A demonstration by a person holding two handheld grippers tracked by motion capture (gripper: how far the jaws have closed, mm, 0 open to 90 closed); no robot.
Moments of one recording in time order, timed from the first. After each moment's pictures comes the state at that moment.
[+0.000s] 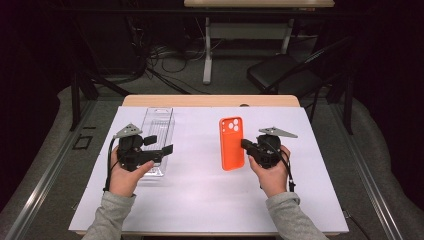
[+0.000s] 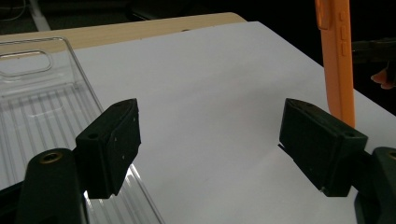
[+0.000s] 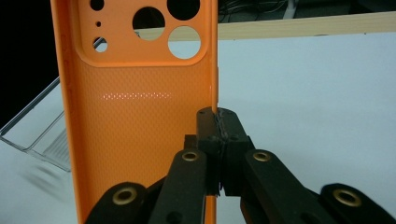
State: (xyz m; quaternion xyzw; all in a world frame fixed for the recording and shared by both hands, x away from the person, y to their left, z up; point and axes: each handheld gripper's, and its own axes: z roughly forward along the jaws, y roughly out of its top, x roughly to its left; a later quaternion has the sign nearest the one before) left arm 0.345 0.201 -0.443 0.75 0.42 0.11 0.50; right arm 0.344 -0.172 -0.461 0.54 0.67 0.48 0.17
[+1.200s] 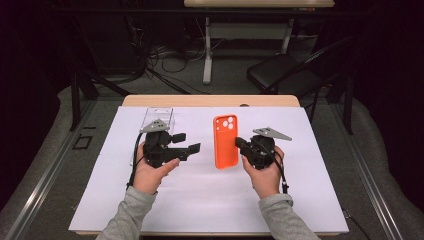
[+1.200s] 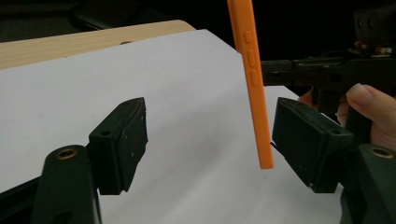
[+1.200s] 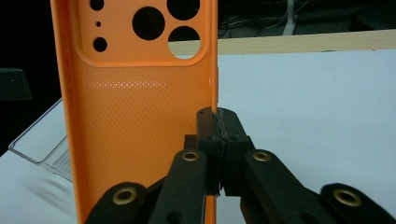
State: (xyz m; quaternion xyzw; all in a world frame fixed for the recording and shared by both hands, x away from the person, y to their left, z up) left arm 0.345 0.136 -0.427 0.76 0.37 0.05 0.53; right arm 0.338 -0.153 -0.456 0.53 0.66 0.50 0.19
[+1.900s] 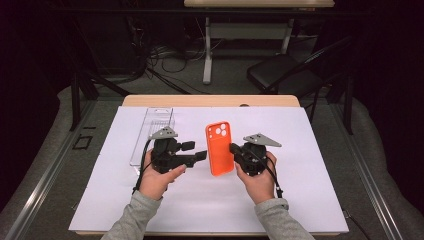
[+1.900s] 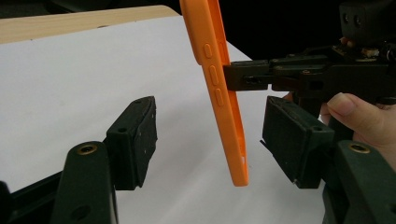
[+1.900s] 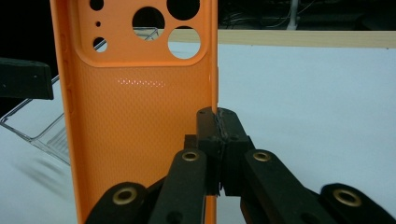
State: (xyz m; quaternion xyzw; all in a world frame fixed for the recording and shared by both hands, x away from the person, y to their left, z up) left arm 0.338 0.120 -0.442 0.77 0.36 0.03 0.52; right arm 0.329 -0.136 -0.469 0.51 0.68 0.48 0.21
